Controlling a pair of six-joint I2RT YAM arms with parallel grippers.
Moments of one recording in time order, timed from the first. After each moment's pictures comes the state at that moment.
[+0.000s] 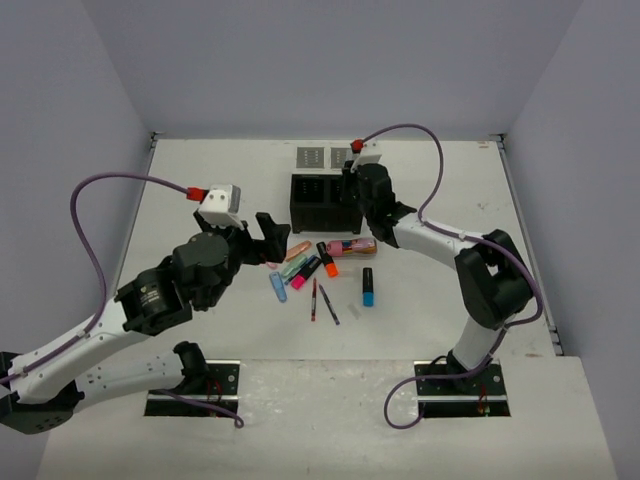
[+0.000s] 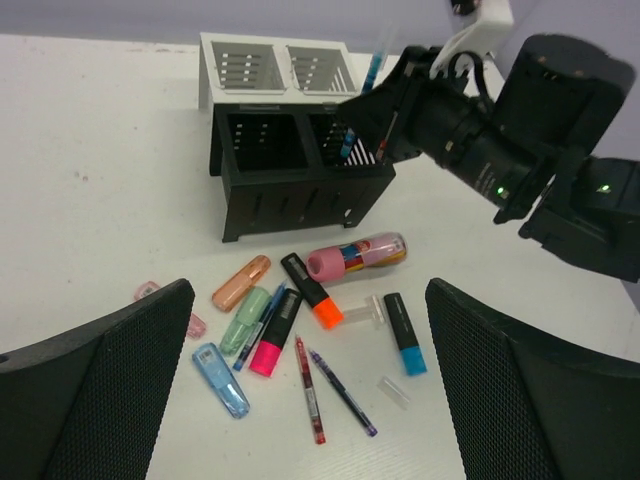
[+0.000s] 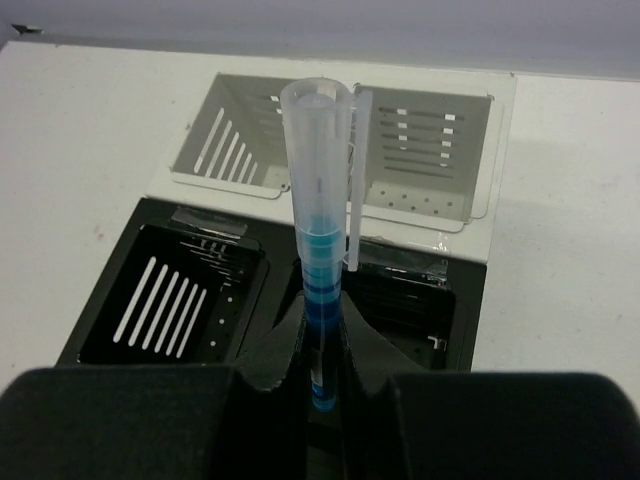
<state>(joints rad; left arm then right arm) -1.04 0.85 1.06 -0.50 -0.68 -0.49 0.58 1.74 1.14 0.34 0.23 0.26</state>
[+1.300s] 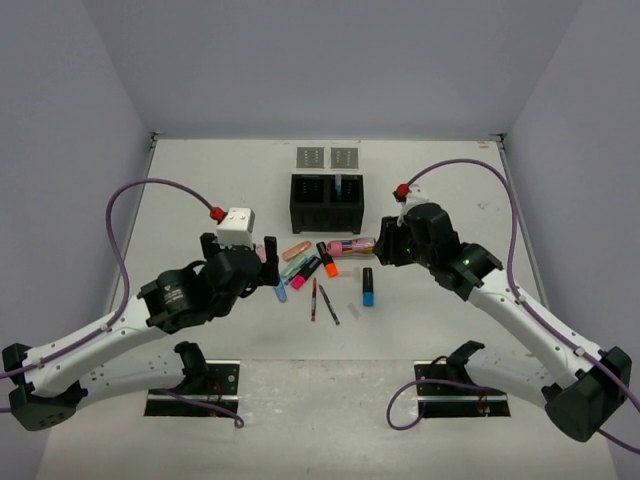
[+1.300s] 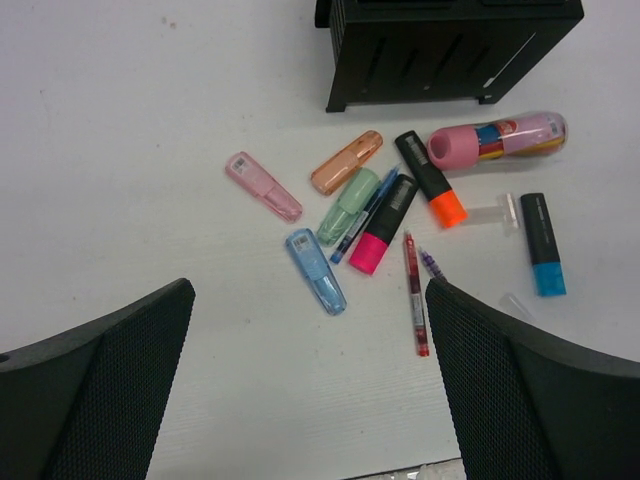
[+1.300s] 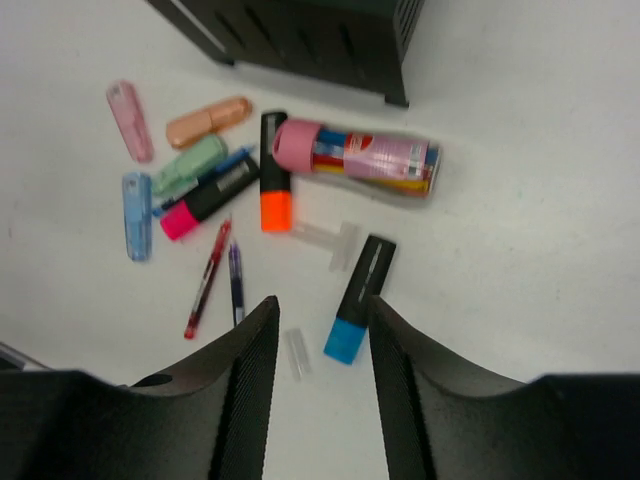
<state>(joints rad) -1.04 0.86 0.96 -0.79 -0.74 -0.65 0.61 1.04 0.93 -0.52 0.07 0.39</state>
